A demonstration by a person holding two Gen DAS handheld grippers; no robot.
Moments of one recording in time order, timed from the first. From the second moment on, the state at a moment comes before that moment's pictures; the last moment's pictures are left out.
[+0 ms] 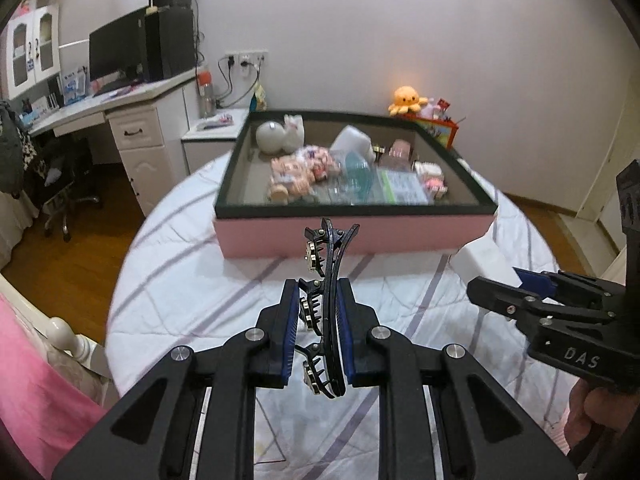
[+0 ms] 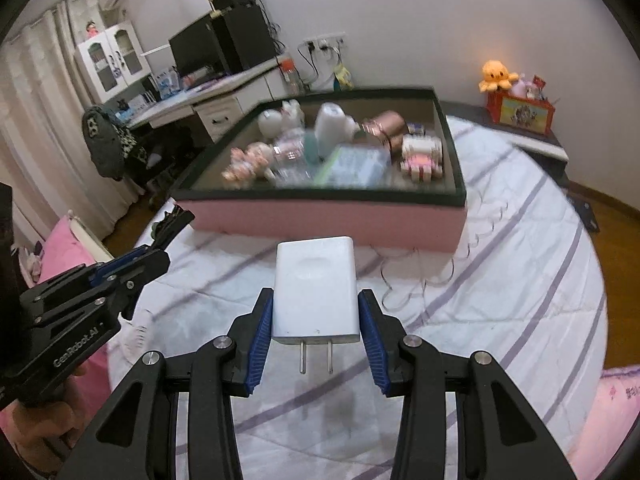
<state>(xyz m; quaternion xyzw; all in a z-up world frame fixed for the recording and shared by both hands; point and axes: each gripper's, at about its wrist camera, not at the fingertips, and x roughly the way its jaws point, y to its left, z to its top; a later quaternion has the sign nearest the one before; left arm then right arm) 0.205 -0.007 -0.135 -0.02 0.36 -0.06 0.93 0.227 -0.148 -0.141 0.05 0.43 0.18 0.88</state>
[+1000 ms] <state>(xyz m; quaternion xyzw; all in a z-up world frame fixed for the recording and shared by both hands) 0.404 0.000 -0.103 -0.04 0.35 -0.08 0.93 0.421 -0.145 -0.103 0.05 0.40 0.15 0.90</state>
